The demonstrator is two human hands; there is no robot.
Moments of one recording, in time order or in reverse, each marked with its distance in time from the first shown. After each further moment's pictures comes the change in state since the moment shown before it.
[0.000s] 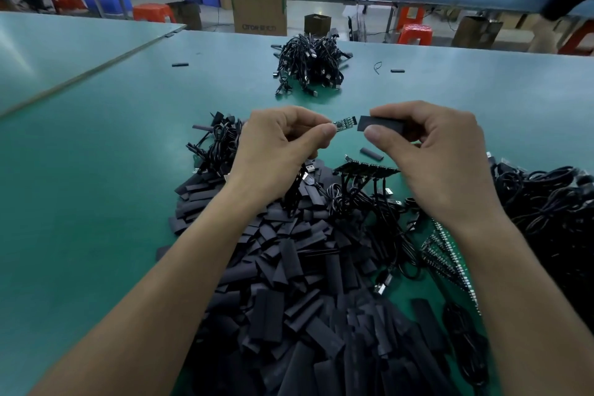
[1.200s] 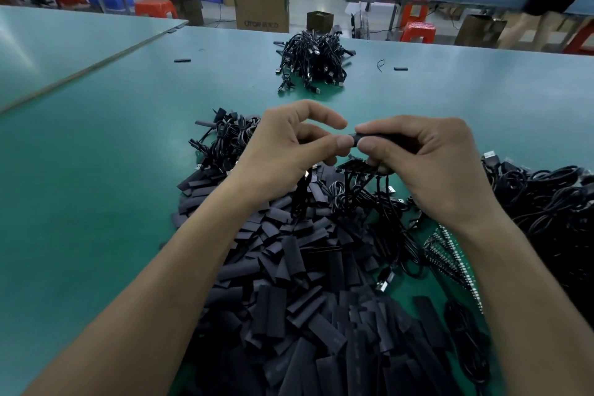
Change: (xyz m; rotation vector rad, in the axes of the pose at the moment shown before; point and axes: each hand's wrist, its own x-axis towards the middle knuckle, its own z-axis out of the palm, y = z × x) left_hand 0.000 -0.005 -0.006 -0.115 -0.230 -0.014; right_hand -0.002 0.009 0.002 0.238 -0.172 -0.061
